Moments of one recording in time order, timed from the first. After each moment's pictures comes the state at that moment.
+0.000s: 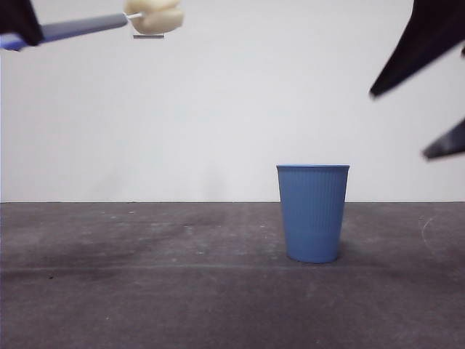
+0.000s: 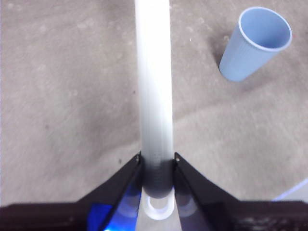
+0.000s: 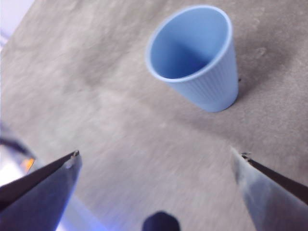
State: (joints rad) left arm -0.60 0.85 0.95 -0.86 -0.07 -0.22; right arm 0.16 1.00 0.65 -0.45 -0.63 0.02
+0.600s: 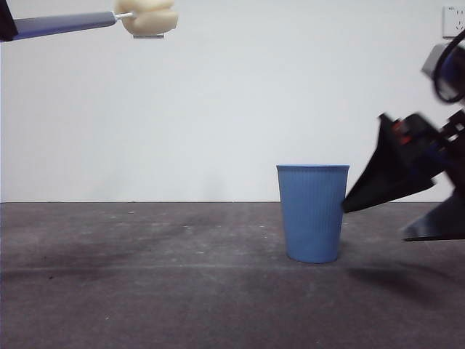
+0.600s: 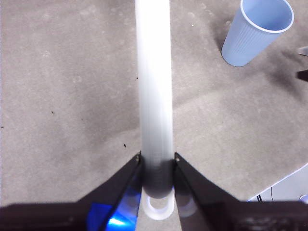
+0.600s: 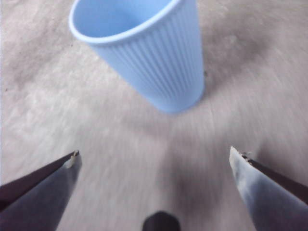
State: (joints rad) left arm -0.60 0.81 0.95 -0.92 -0.07 -0.20; right arm 0.29 1.21 0.34 0.24 -0.41 0.08
